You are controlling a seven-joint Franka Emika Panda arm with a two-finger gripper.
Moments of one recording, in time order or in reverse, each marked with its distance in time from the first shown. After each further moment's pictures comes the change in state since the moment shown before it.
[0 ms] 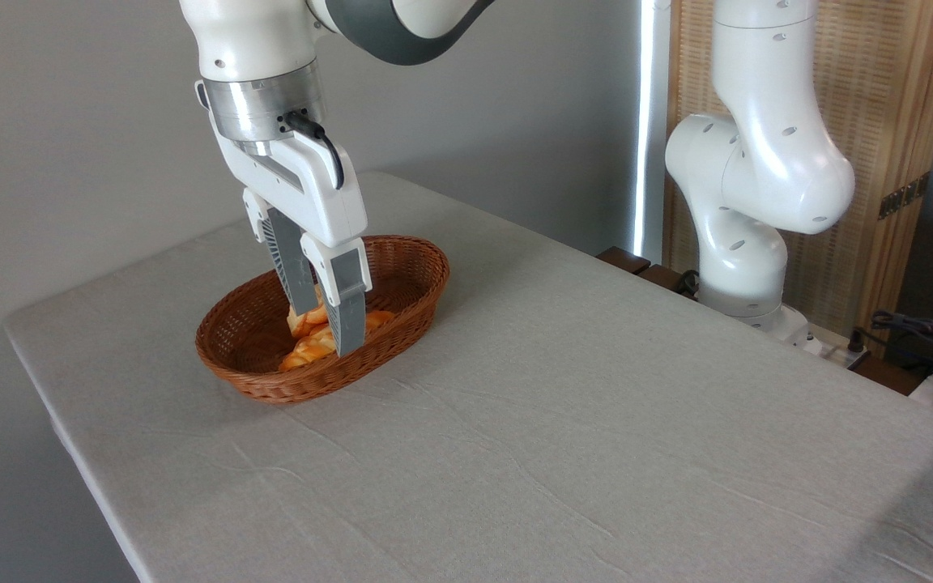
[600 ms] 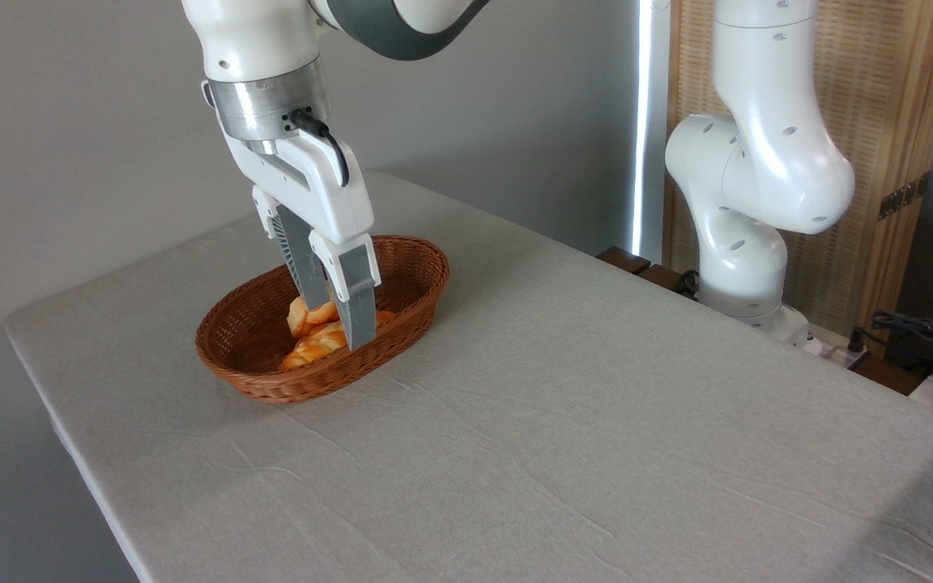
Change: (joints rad) arm -0.001 -0.005 -0.003 0.000 -0.001 -0.044 0.007
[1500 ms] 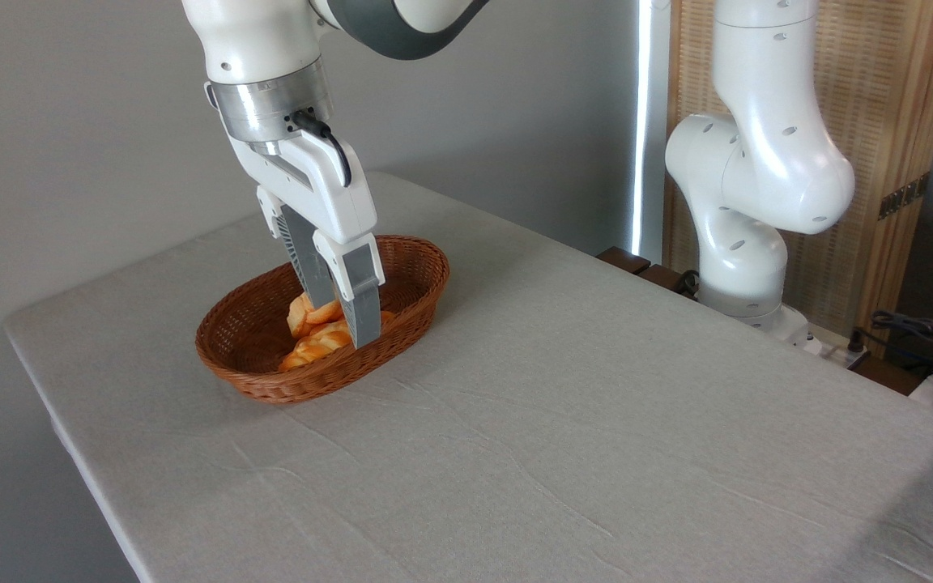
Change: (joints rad) arm 0.001 -0.001 0.000 0.000 0.000 -0.016 0.006
